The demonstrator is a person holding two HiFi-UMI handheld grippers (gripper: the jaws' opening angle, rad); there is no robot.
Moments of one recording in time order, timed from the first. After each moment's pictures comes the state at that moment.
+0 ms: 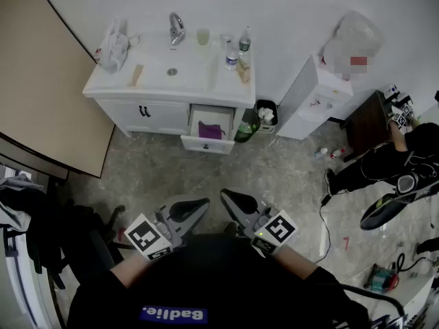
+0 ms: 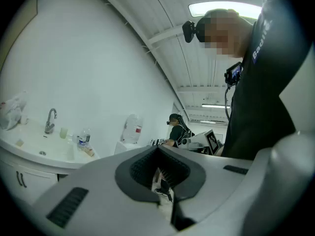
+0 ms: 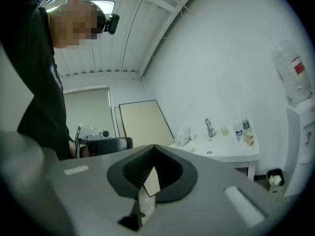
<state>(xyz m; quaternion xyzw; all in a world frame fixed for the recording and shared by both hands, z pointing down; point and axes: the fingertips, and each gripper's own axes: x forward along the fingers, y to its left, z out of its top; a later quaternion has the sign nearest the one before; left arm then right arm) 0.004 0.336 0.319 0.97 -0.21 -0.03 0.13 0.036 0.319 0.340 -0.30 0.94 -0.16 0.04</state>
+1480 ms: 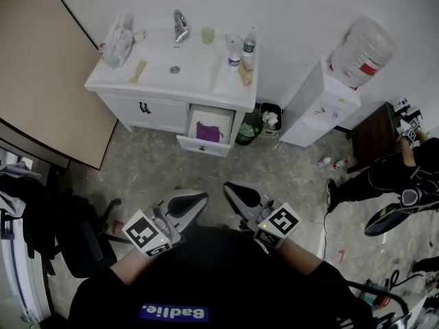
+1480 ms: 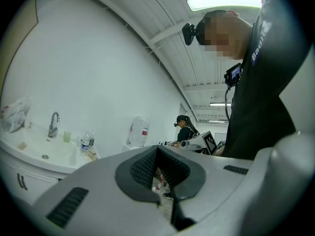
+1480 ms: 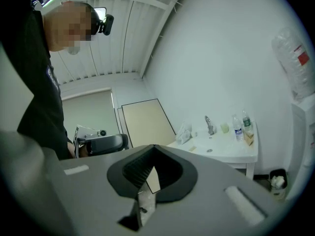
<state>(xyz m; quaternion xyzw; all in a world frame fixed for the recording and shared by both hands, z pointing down) 0.060 0.301 0.320 0.96 -0.26 -0.04 0.12 0.100 0.277 0.350 -0.26 0.95 -0.17 0.04</state>
